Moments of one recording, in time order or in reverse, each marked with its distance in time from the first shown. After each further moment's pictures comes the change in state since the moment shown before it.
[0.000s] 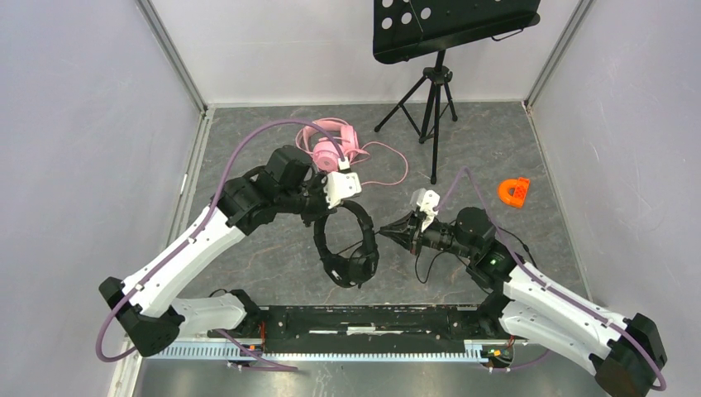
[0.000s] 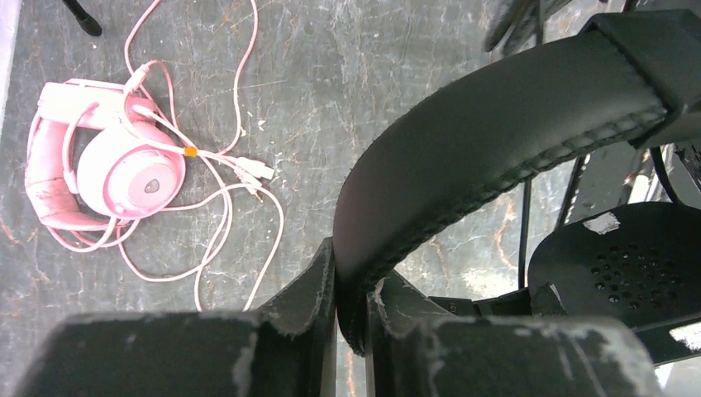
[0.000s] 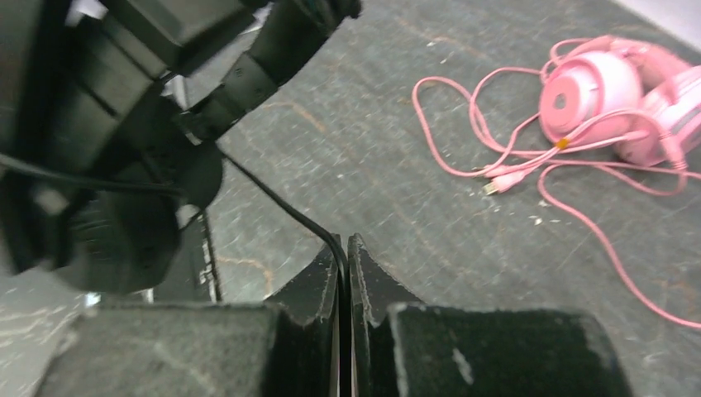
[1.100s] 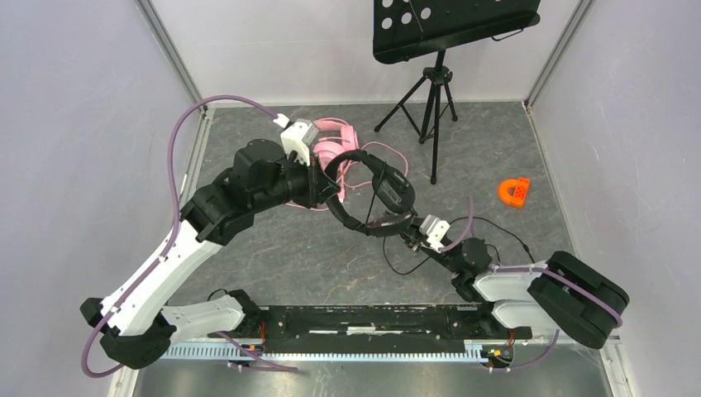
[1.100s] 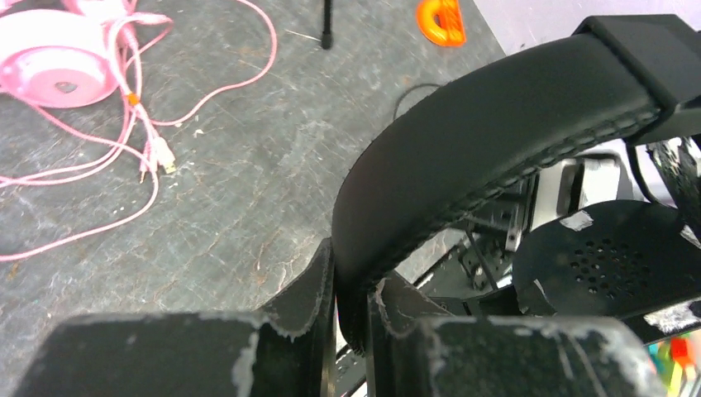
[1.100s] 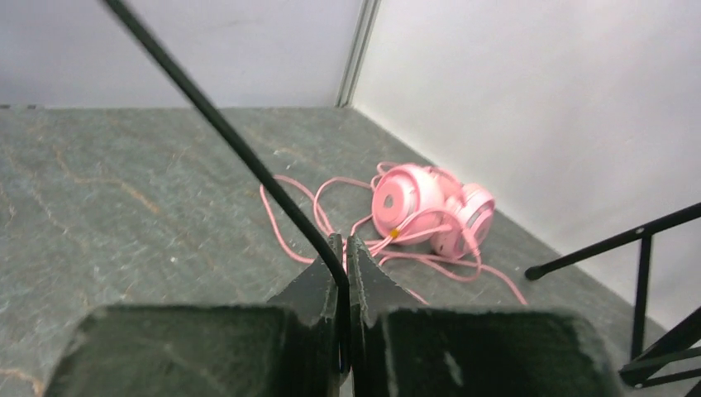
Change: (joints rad) left arm -0.005 -0.088 0.067 0.148 -0.233 -0.961; right arm 0.048 0.480 -0.353 1.189 0.240 -0.257
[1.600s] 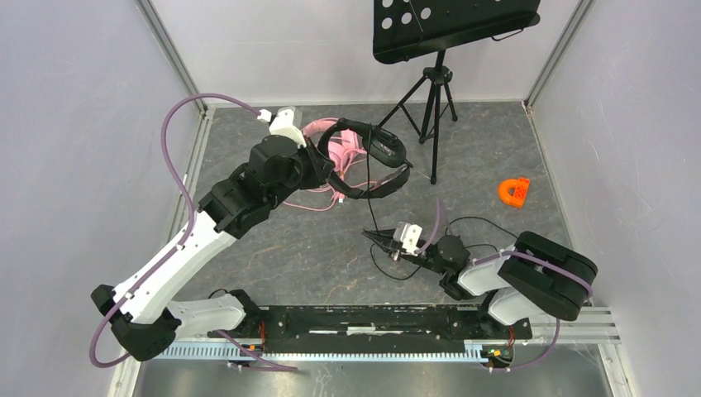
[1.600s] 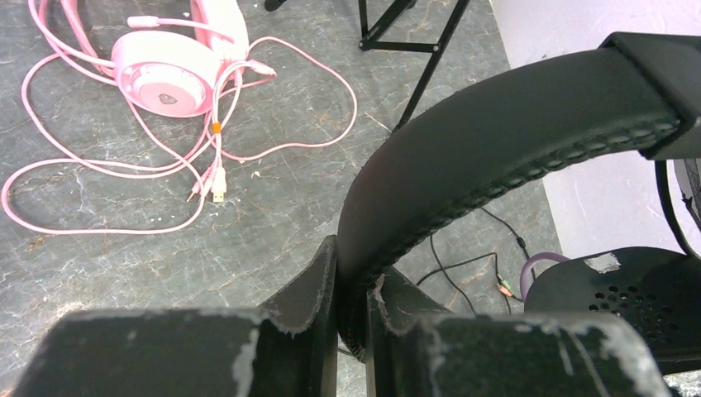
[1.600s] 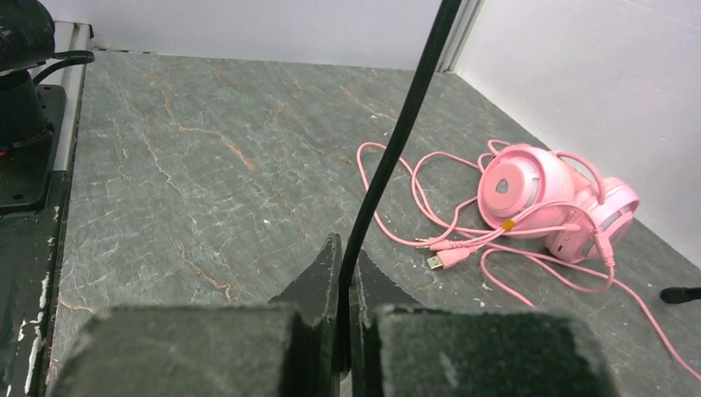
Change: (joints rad) left arm -0.002 0.055 -0.042 0.120 -0.325 -0.204; right arm 0.114 0.198 0.075 -0.005 -0.095 0.016
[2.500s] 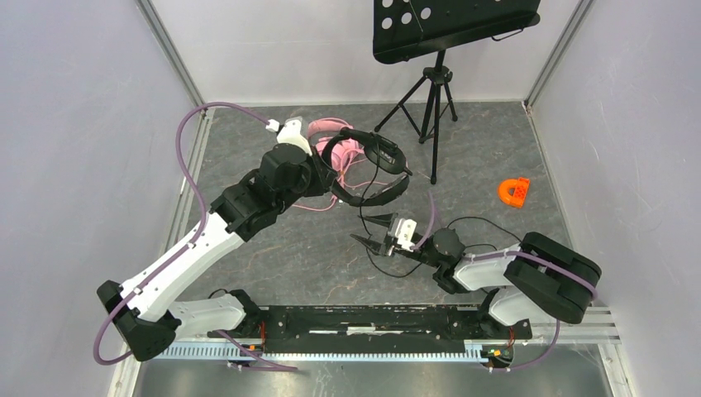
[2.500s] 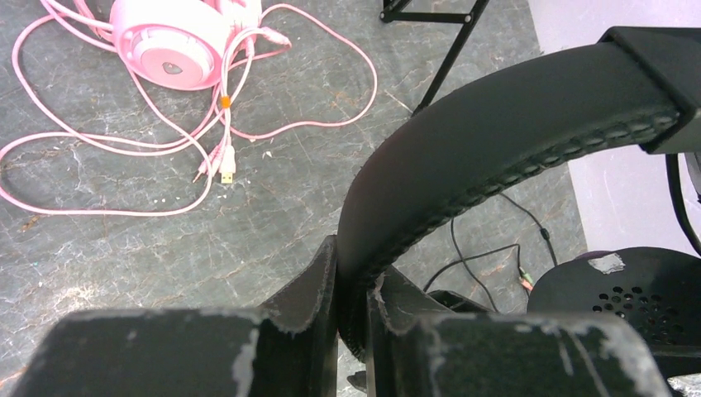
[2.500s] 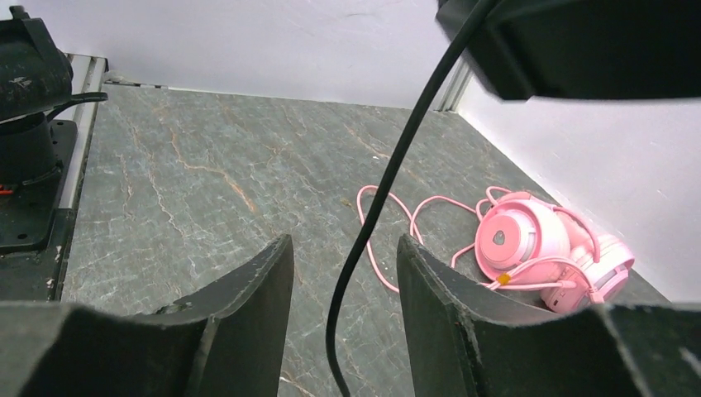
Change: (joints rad) left arm 0.000 0.000 -0.110 0.051 0.008 -0.013; right arm 0.011 -0.047 0.093 -0.073 -0.024 -0.014
